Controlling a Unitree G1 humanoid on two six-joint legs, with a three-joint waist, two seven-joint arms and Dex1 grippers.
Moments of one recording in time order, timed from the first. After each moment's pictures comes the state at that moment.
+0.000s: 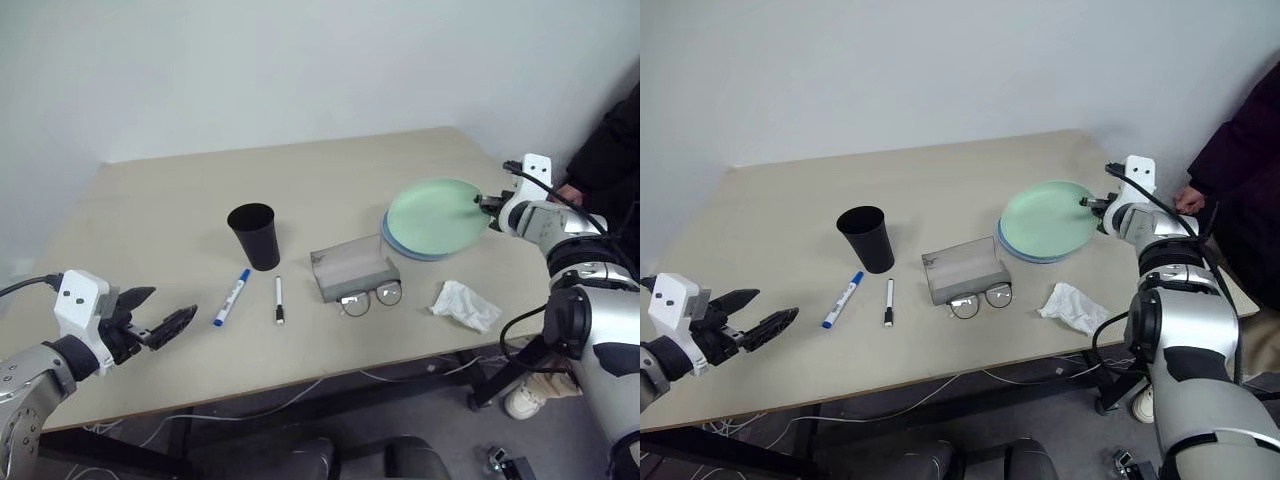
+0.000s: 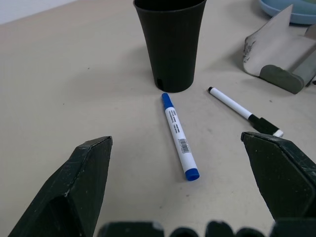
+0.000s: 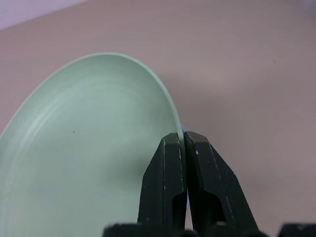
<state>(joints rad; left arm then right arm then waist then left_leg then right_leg) 0.27 0.76 0.57 -0.35 -0.57 0.61 -0.73 -1.18 -0.48 -0.24 1.25 0.15 0.42 0.31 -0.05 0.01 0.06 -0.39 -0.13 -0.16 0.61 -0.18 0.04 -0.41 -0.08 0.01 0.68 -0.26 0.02</state>
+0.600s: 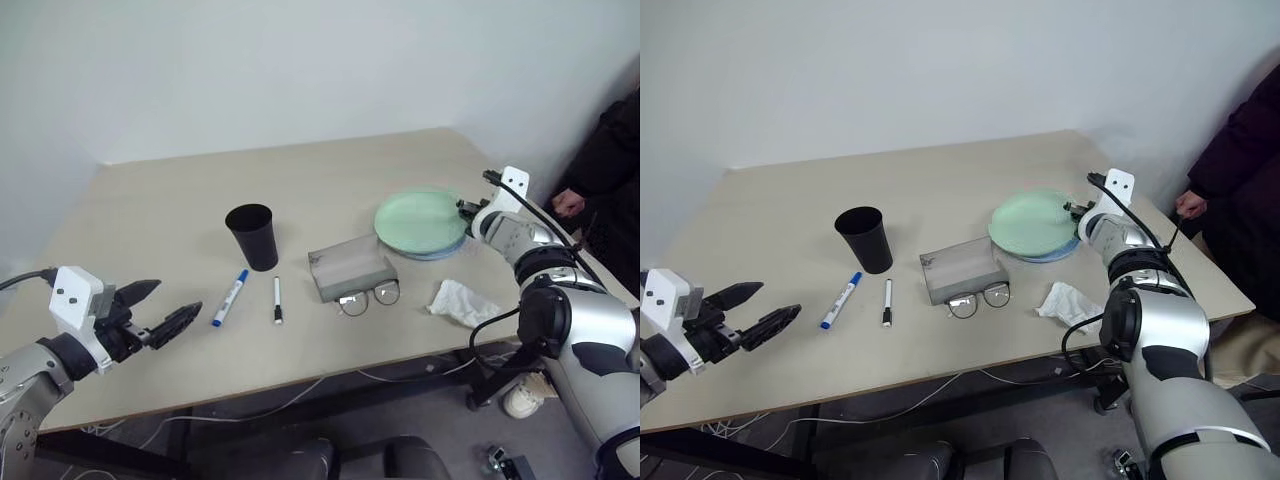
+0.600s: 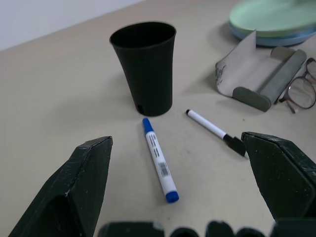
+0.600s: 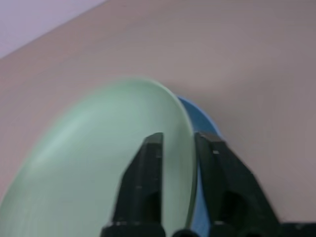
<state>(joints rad) 0.26 0.76 0.60 -0.40 -0.61 0.59 -0.78 -1.18 -0.37 -0.38 1.33 0.21 0.32 0.17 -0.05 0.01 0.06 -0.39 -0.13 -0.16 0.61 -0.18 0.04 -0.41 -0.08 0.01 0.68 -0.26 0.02</state>
